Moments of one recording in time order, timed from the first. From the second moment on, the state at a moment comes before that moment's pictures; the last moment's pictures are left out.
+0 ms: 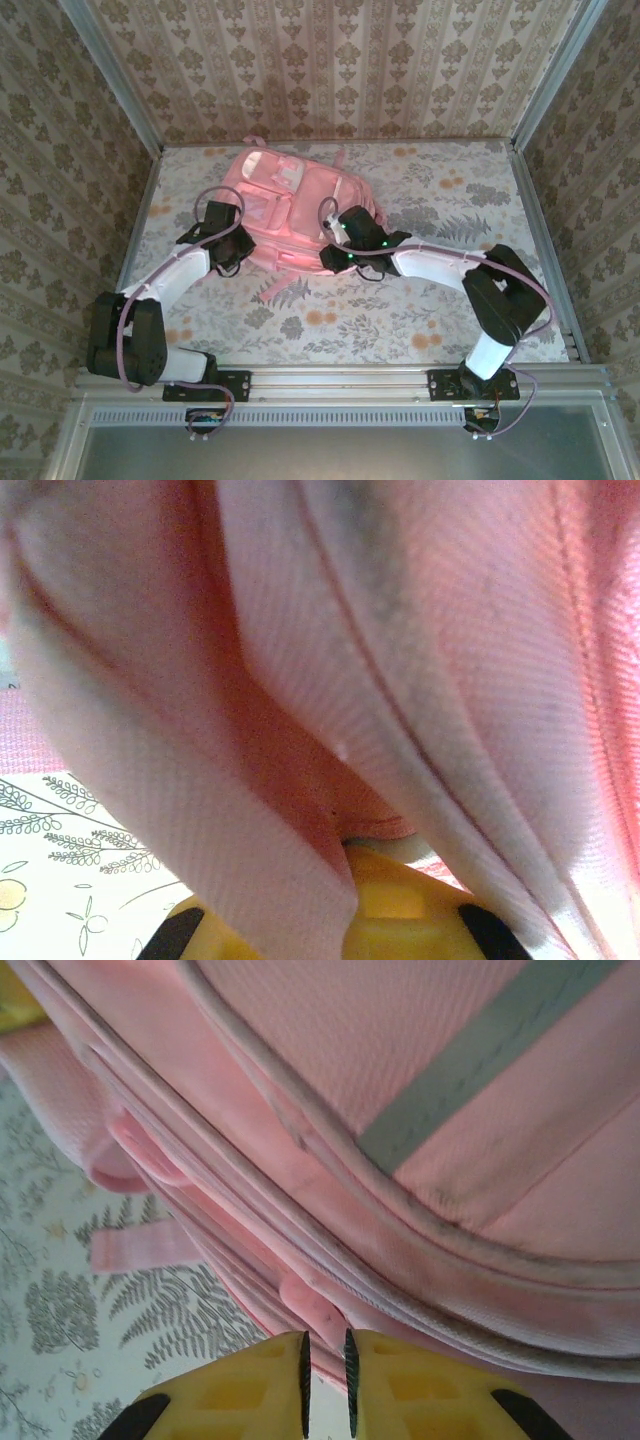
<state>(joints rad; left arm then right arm) -0.27 1.37 0.80 -0.44 0.05 -0.85 0.70 1.72 1.03 -0.16 -0.22 0.32</state>
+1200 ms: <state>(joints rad) -0.23 1.40 0.79 -0.40 0.11 -0.86 0.86 2.05 1.41 -0.50 0.06 0.22</state>
